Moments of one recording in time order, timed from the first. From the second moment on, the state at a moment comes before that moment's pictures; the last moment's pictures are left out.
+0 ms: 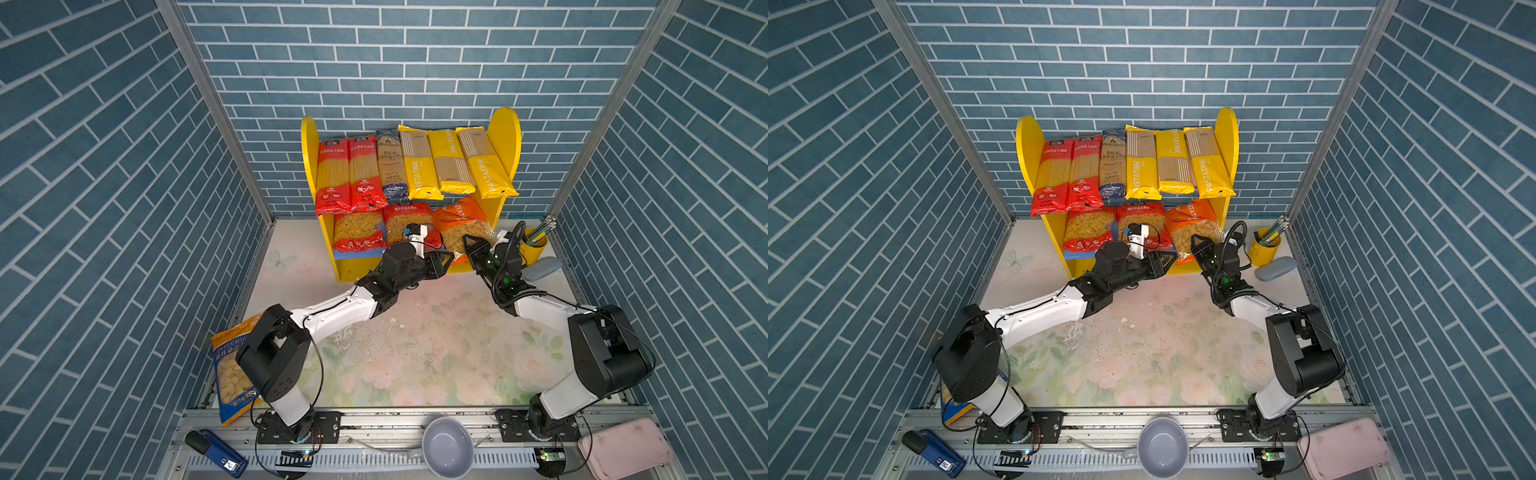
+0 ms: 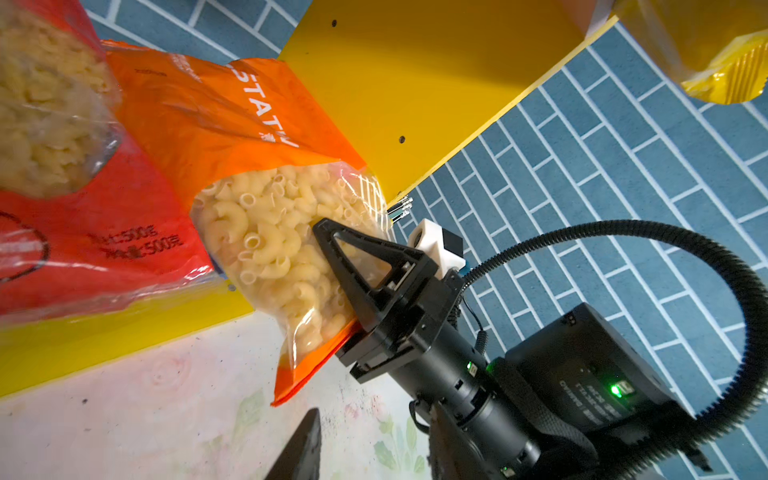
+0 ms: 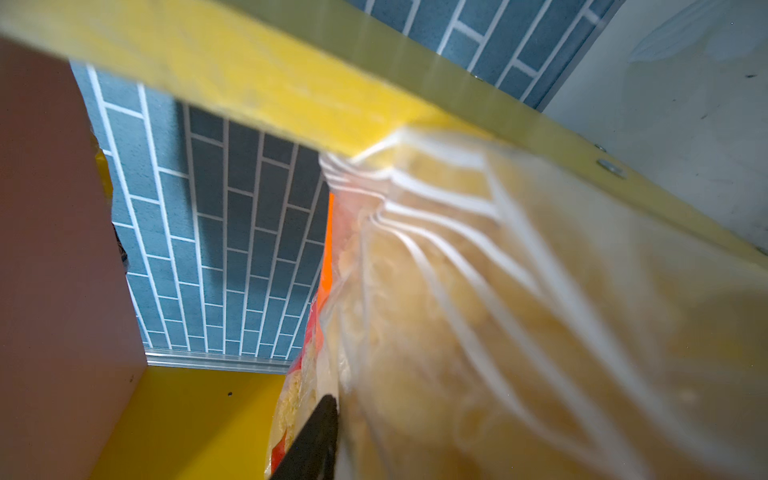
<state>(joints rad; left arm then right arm) -0.76 1.65 1.13 0.32 0.19 -0.82 0.37 1.59 0.82 0.60 -0.04 1.20</state>
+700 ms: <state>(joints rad) -0.76 1.54 1.02 0.30 0.15 -0.80 0.43 1.71 0.90 0.67 0.08 1.28</state>
